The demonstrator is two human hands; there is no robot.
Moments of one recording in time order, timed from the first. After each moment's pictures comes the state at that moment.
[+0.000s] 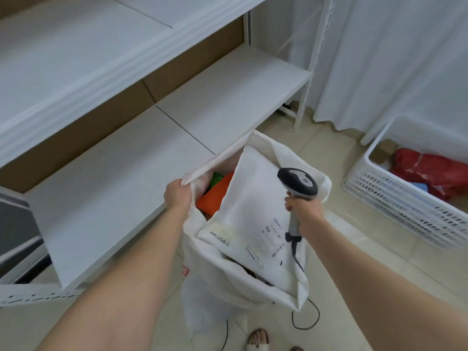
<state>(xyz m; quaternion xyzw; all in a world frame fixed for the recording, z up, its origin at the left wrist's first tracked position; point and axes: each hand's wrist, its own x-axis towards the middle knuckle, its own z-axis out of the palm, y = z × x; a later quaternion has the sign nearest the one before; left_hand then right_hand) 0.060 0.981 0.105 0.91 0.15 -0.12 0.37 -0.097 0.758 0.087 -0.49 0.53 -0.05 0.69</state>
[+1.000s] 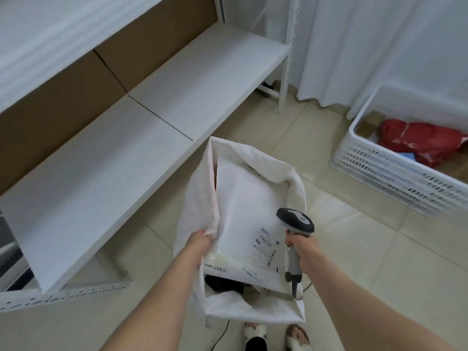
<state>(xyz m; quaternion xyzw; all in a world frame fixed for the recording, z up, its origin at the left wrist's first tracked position) -0.042 0.994 -0.084 0.82 0.22 -0.41 0.34 -0.206 0.770 0.004 -0.43 0.61 0.07 0.66</state>
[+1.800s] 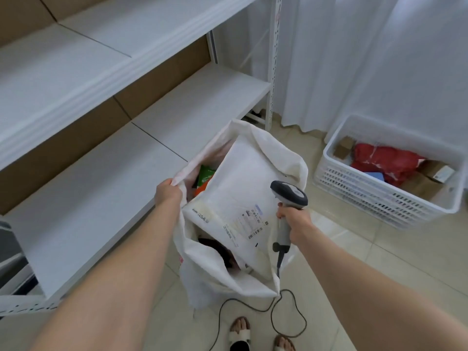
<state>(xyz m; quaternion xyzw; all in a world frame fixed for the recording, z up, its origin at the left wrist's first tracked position) -0.013 0.921 0.164 0.90 0.17 -0.13 0.38 -0.204 0.727 0.129 -0.41 0.56 -0.06 0.72</state>
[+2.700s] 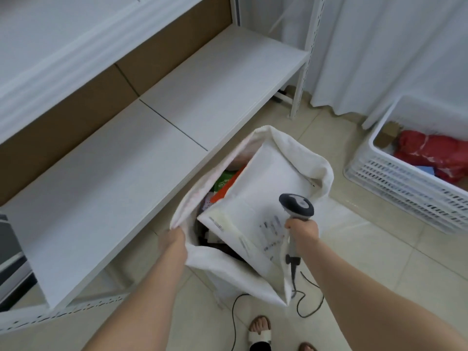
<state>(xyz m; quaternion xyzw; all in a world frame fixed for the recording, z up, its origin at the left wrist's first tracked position) 0.034 1.009 0.022 0.84 0.37 -0.20 0.34 -0.098 0.767 0.017 -0.49 0.62 0.06 0.61</state>
